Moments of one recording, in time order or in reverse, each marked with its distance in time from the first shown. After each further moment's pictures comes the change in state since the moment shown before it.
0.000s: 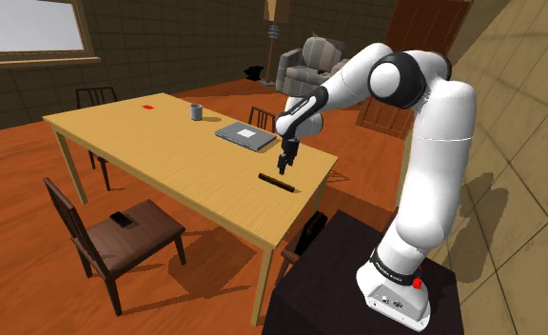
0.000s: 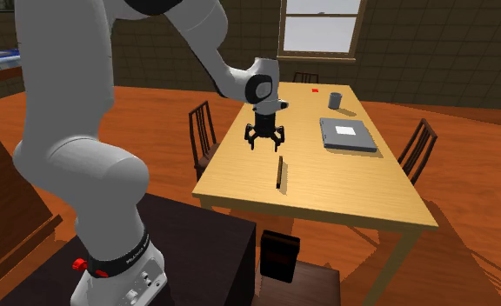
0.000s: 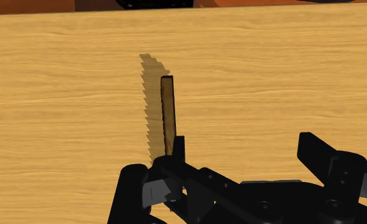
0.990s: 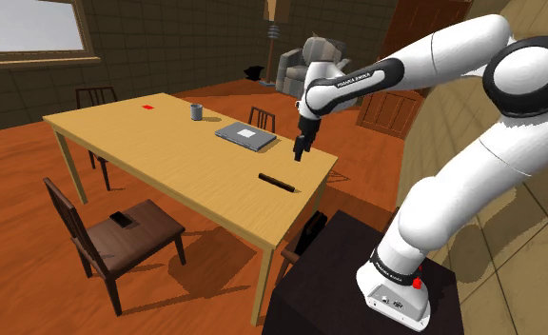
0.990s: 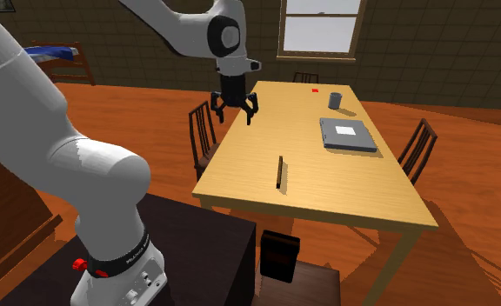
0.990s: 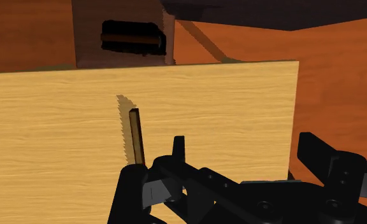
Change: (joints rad) arm 0.054 -0.601 0.046 -0.286 -0.186 -0.283 0.234
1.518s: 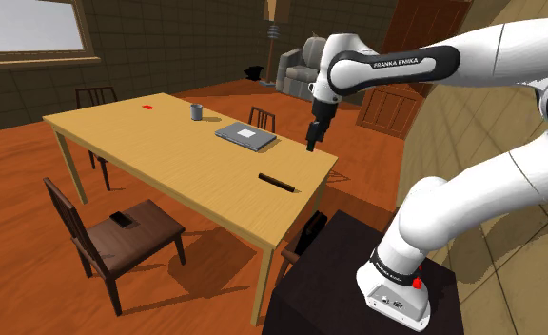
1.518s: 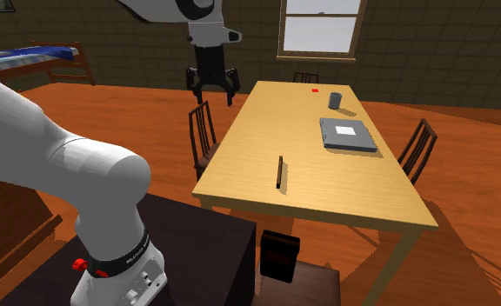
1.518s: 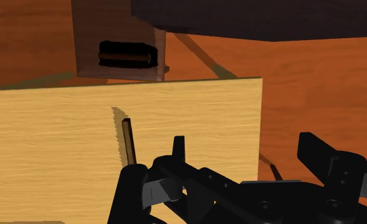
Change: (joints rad) arm 0.005 -0.280 0.077 -0.028 -0.004 -0.246 0.083
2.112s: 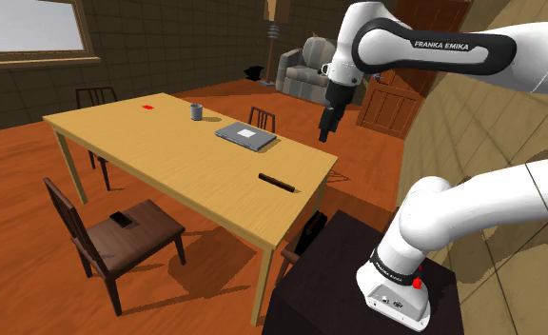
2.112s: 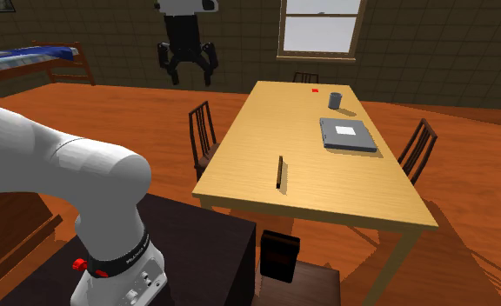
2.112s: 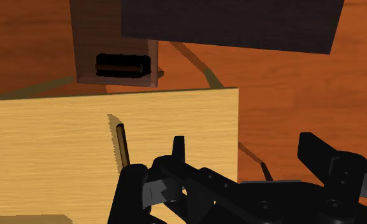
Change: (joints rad) arm 0.018 -0.185 0.077 0.044 0.035 -0.222 0.071
